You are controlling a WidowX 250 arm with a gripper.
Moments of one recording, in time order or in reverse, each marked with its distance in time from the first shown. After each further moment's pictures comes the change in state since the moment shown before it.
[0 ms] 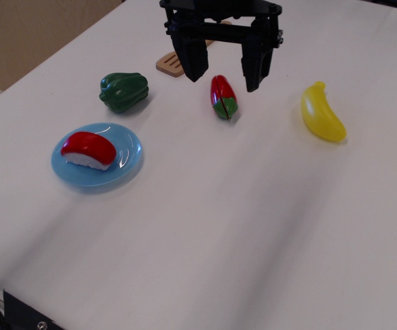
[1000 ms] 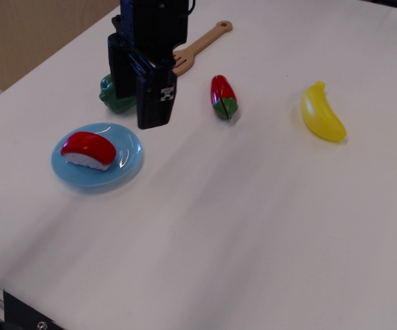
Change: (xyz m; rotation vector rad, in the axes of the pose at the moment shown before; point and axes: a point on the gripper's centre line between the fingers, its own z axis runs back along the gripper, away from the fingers) arm -0.042 0.077 -0.019 0.129 0.252 -0.577
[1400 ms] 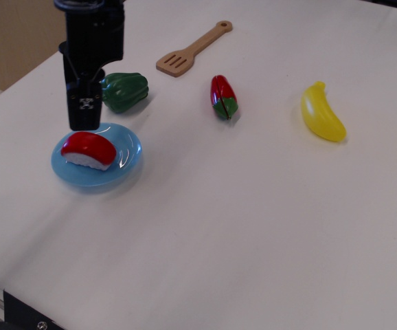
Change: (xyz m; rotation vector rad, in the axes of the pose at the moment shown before) arm -0.032 0.048 -0.027 0.035 0.039 -0.232
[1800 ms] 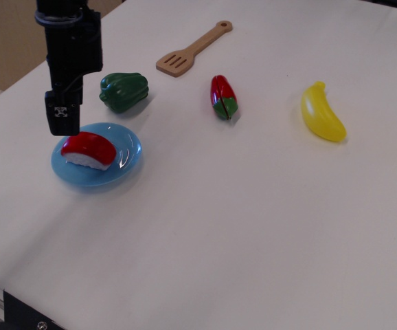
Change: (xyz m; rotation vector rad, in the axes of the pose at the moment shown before) arm -0.016 0.018 -0.020 0.014 -0.028 -0.088
